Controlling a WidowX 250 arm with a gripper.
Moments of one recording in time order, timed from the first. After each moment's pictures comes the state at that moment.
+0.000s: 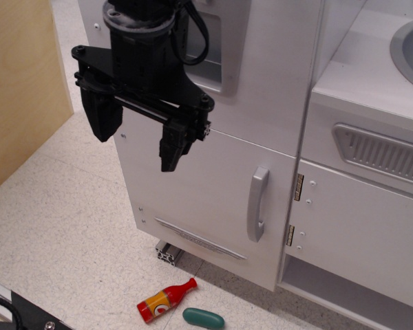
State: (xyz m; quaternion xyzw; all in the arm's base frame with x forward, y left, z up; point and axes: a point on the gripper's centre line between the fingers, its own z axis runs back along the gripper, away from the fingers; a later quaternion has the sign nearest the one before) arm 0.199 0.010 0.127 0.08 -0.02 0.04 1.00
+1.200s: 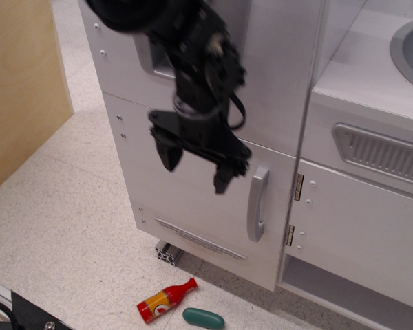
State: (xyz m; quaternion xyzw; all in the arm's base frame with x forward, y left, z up) arm 0.274 0.003 0.020 0.06 -0.10 0.01 0.99
